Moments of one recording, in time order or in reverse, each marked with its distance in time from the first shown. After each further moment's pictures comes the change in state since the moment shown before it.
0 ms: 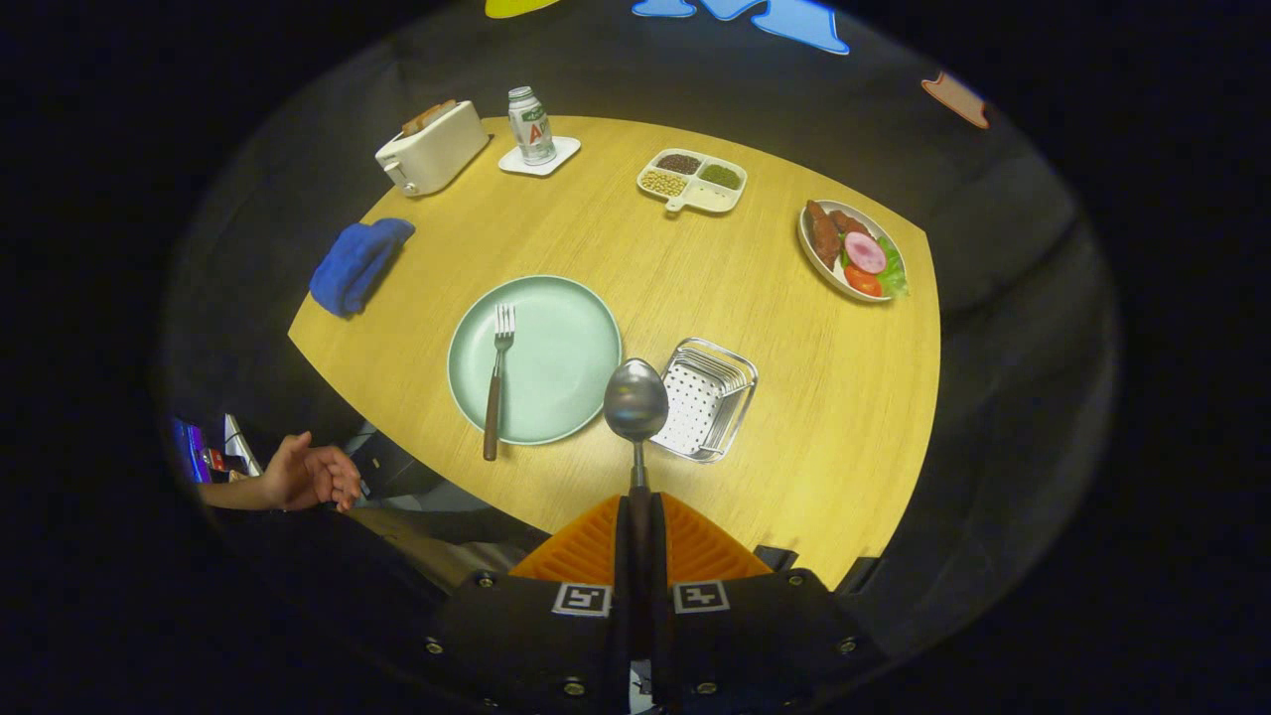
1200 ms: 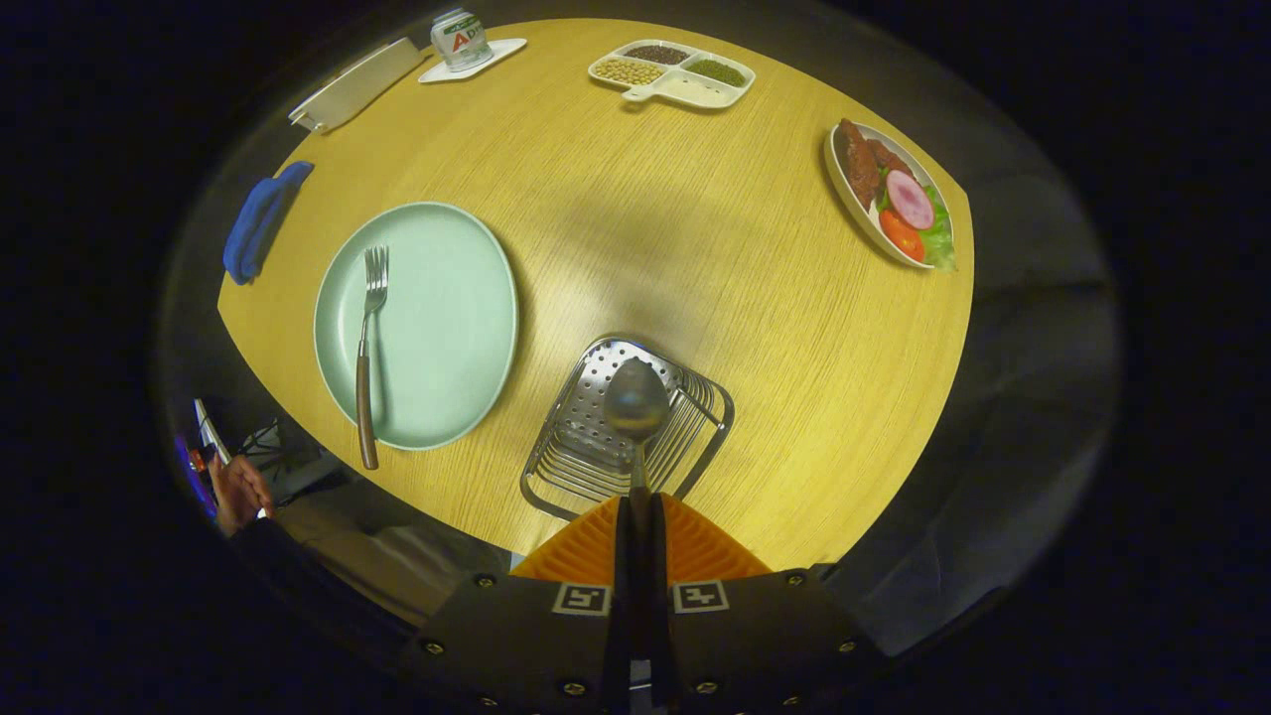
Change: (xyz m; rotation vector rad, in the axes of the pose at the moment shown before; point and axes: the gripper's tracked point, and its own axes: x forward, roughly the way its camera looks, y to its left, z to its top) arm 0.099 -0.039 0.024 -0.055 0.367 -0.041
